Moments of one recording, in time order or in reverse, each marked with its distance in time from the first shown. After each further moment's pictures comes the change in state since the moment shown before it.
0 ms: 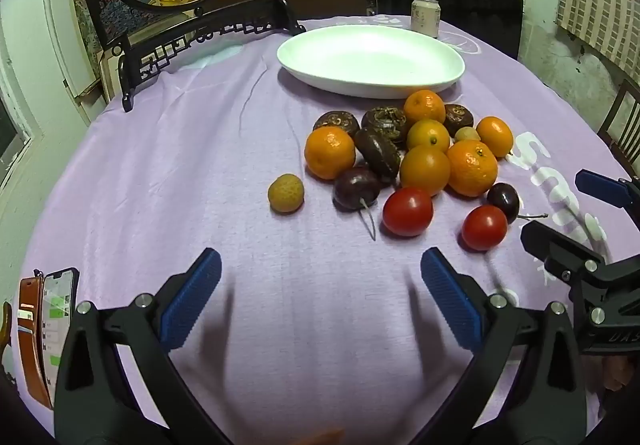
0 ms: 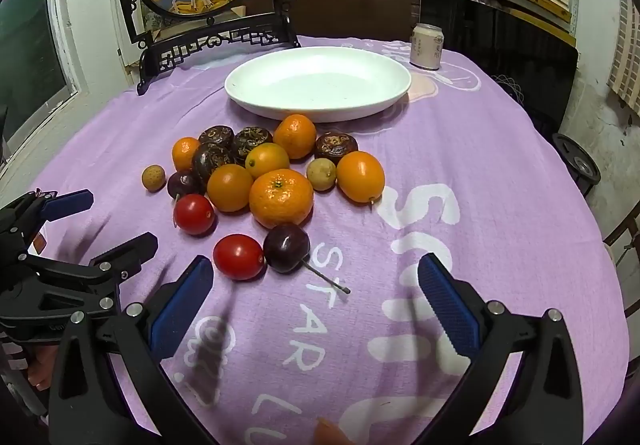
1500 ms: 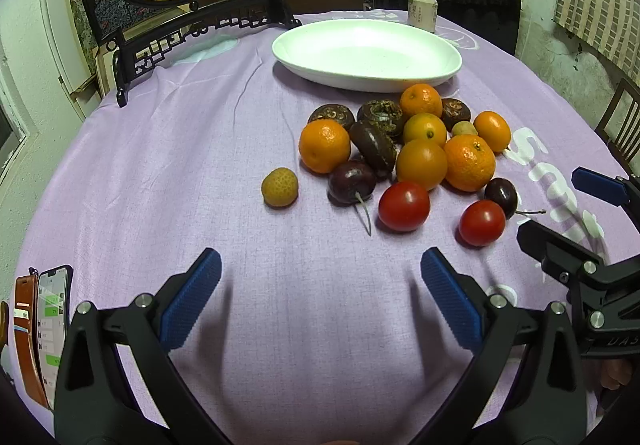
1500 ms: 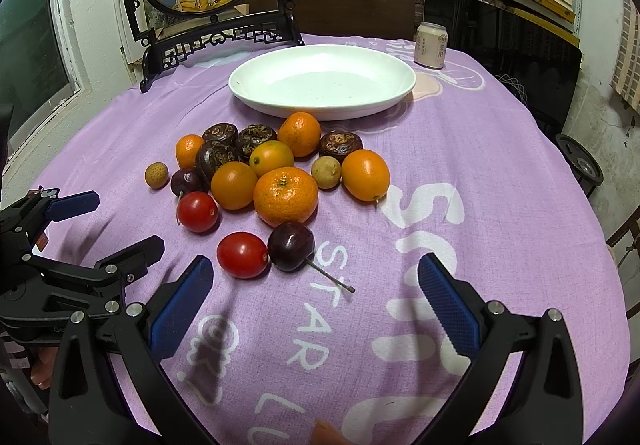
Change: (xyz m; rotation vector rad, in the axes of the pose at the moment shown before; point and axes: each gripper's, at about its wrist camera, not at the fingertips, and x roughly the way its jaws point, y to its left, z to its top) left arm 0.002 -0.004 -0.002 -0.004 0.017 -0.011; right arm 0.001 0.002 0.000 -0.001 -0.001 0.000
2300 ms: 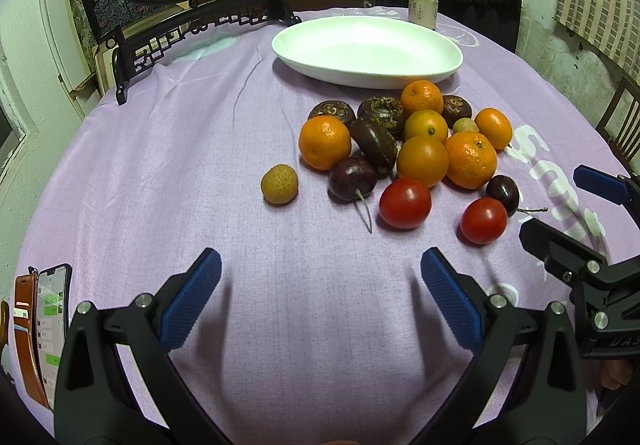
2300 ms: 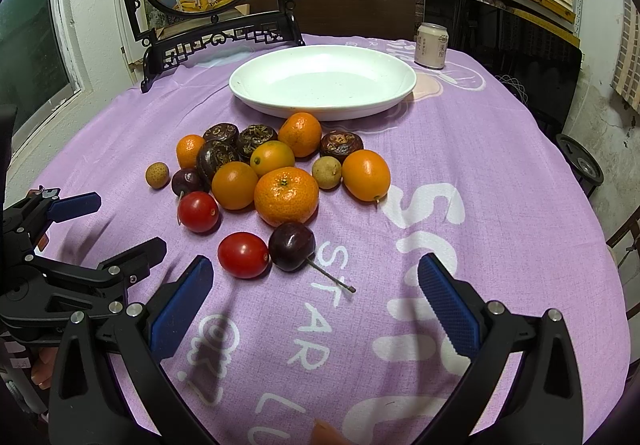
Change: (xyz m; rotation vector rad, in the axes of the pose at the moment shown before) left arm 0.001 0.001 -0.002 -0.001 0.005 -0.001; right arm -0.001 0.000 0.001 0.000 0.001 0.001
